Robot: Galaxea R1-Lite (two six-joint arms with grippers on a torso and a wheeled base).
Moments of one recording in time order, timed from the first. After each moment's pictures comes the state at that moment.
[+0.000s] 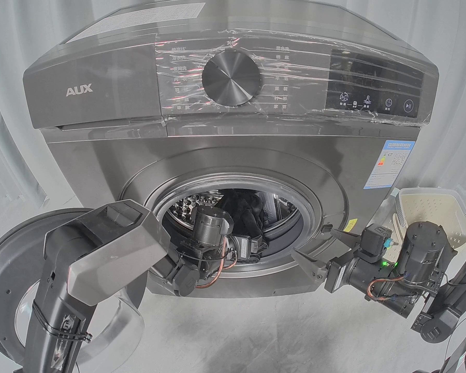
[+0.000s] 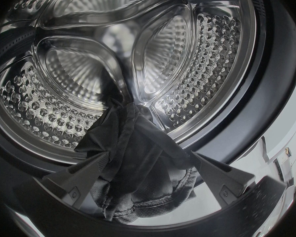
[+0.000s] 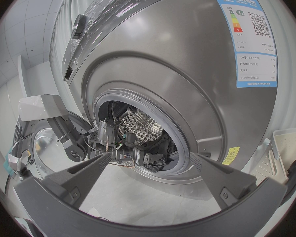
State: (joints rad) left arm -0.59 2.50 -1.28 -0.81 0.11 -0.20; right arm 0.66 1.82 -0.29 -1.40 -0.10 0.15
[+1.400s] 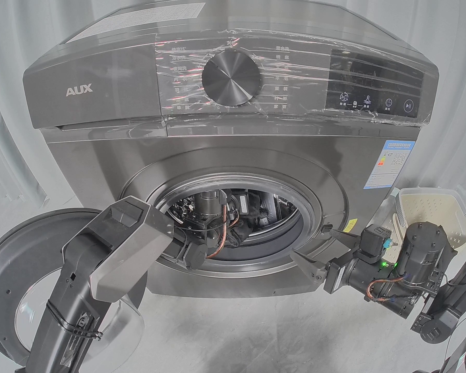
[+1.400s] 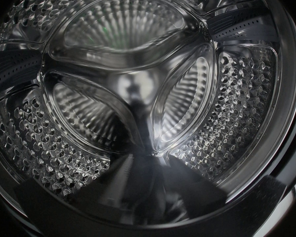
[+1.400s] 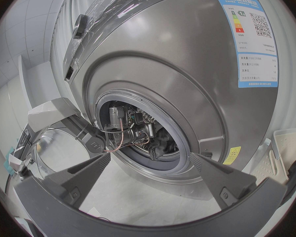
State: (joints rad) left arm -0.54 2.63 -1.67 -0.88 0.23 -0.20; right arm 0.67 1.82 -0.29 -1.40 -0.10 0.15
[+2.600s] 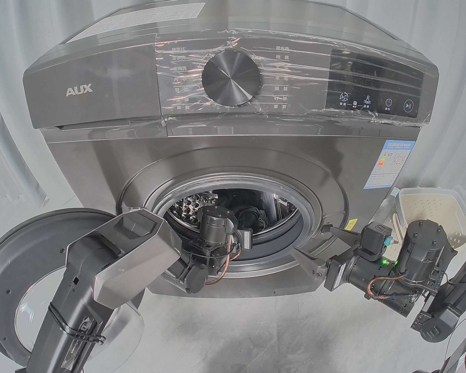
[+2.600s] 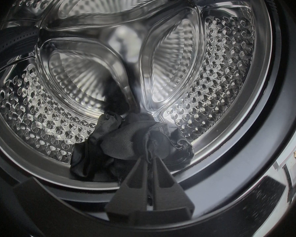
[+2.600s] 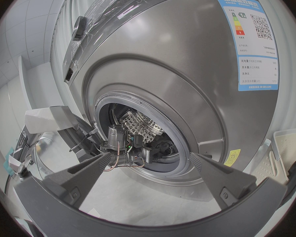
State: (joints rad) left arm -0.58 2.62 -1.45 -0.87 0.18 -0.19; right arm 0.66 1.82 -0.30 -1.40 -0.10 0.15
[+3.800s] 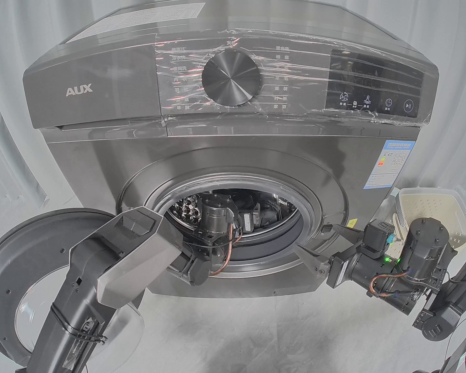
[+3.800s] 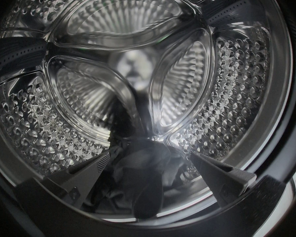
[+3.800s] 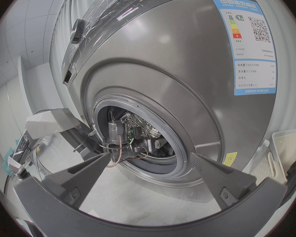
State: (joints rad) left arm -0.57 2.65 -1.58 -0.92 0.28 -0.21; right arm 0.65 1.81 -0.30 -1.40 -0.10 0.15
